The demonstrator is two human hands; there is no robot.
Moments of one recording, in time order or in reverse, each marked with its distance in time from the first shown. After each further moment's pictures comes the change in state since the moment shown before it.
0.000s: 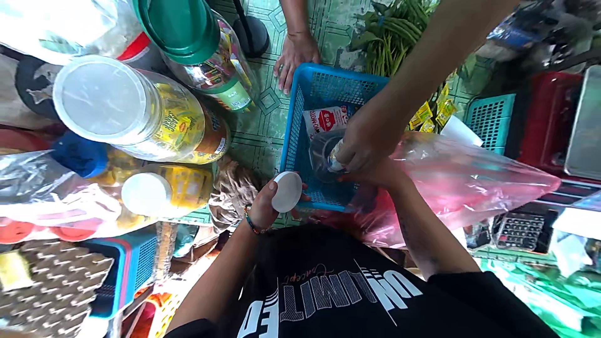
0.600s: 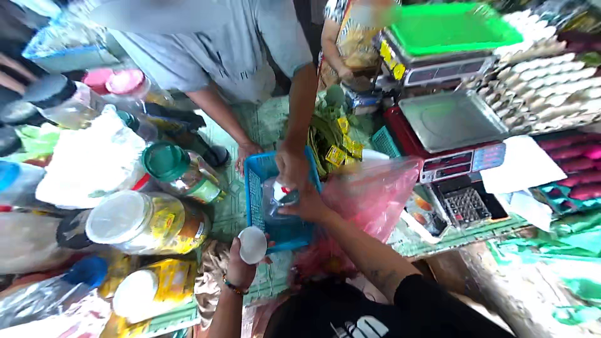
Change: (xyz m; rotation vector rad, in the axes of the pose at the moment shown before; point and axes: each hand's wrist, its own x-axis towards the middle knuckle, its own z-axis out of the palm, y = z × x) left_hand -0.011 -0.005 0.021 0.161 0.135 0.103; right_hand -0.016 -0.027 0.036 0.007 0.447 -0.013
